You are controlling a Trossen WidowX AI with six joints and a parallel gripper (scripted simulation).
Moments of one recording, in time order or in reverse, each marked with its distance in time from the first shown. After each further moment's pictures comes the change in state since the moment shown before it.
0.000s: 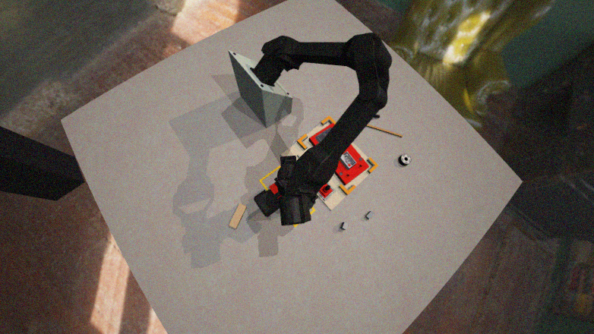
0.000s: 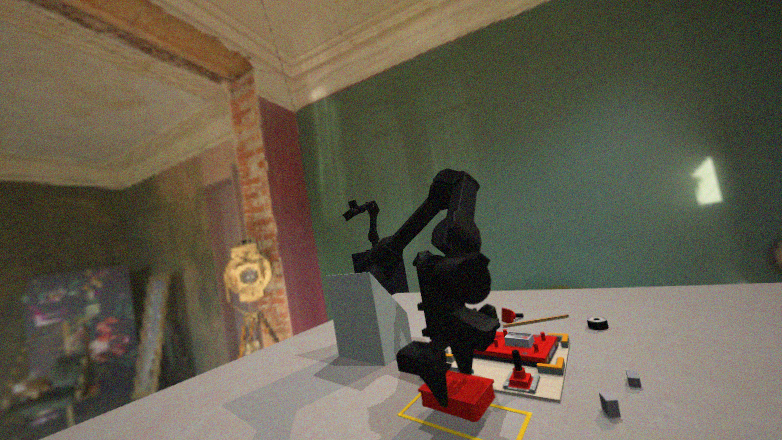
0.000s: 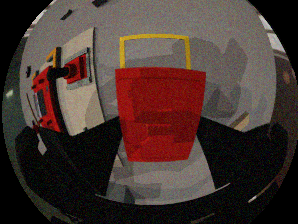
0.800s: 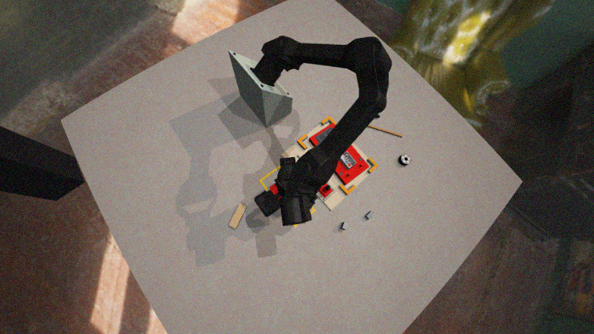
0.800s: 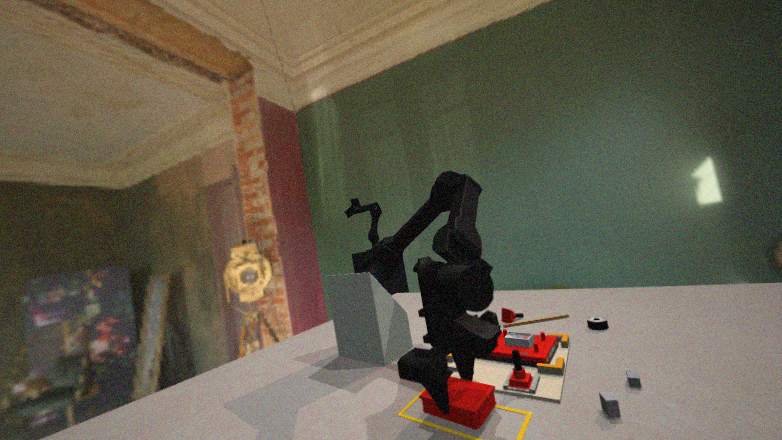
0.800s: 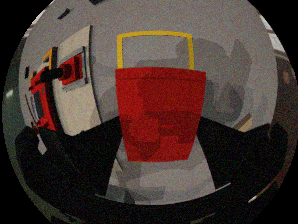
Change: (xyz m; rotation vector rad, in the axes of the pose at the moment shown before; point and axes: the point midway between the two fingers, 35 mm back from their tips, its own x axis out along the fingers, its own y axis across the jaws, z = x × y) arm 0.010 0.000 0.000 0.000 0.000 0.001
